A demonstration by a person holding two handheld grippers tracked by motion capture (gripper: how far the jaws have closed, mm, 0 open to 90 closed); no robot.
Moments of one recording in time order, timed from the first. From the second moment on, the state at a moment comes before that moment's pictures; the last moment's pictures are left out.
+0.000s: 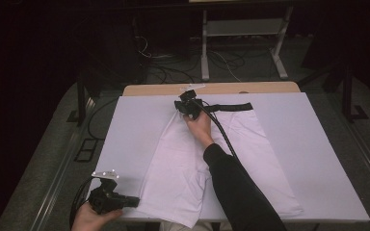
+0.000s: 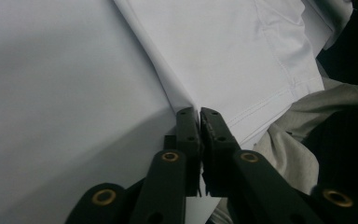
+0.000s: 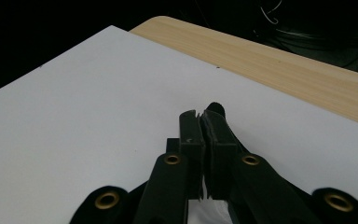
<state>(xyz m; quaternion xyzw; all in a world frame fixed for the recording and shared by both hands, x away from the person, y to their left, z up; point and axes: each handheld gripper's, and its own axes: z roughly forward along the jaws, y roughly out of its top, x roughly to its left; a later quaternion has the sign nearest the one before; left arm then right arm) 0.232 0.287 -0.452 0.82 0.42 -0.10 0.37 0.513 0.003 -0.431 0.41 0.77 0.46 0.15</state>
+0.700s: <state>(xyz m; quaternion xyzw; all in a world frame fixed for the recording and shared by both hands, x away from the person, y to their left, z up) 0.230 0.273 -0.434 0.84 0.38 -0.09 0.38 0.509 -0.007 -0.422 0.40 0.78 0.46 0.15</state>
